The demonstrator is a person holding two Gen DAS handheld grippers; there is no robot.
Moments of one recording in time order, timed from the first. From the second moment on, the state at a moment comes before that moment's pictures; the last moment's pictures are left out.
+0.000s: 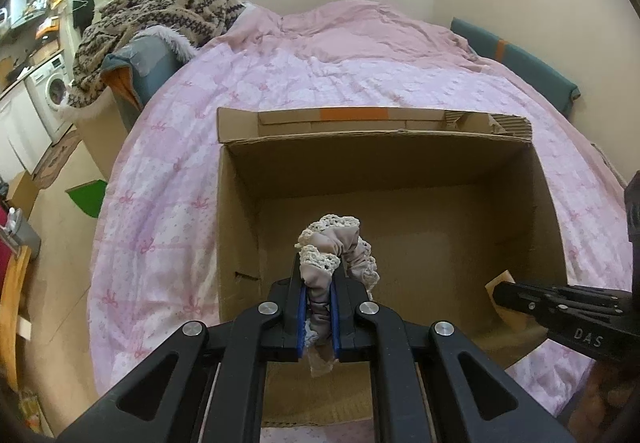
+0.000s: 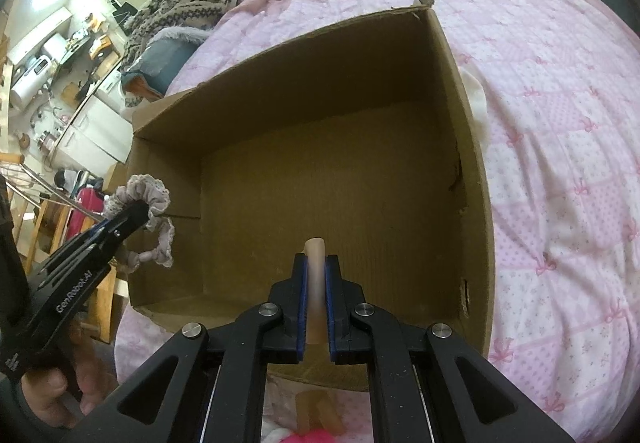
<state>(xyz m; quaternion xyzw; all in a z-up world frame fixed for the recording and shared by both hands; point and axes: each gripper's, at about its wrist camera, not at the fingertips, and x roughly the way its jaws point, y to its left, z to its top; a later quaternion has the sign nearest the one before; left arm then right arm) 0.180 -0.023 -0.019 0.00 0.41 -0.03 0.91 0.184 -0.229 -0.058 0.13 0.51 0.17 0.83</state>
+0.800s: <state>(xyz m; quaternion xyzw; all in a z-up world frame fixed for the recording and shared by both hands) 0.178 -0.031 -0.024 0.03 0.43 -0.04 0.90 0.189 -0.225 -0.064 0.13 0.52 0.15 0.83</state>
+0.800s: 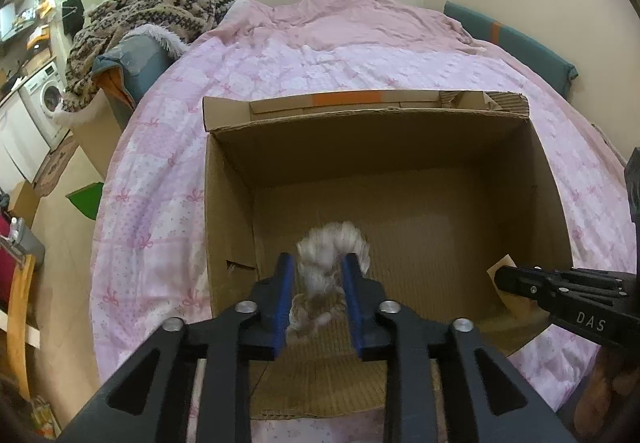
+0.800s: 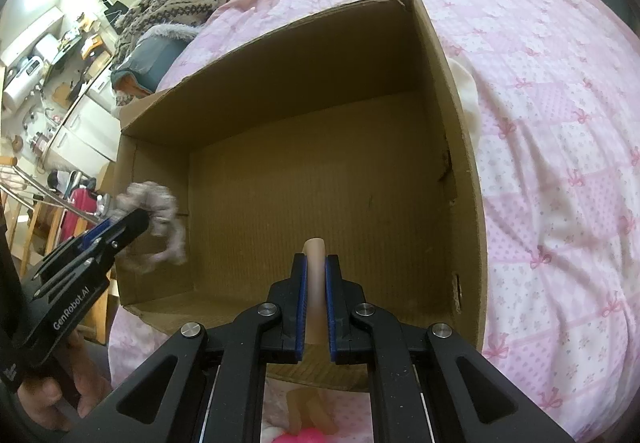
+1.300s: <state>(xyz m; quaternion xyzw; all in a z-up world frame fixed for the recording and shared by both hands) 0.171 -0.034 -0.013 0.04 0.41 -0.04 0.91 0.186 -0.230 -0.053 0.15 0.49 0.17 0.84</state>
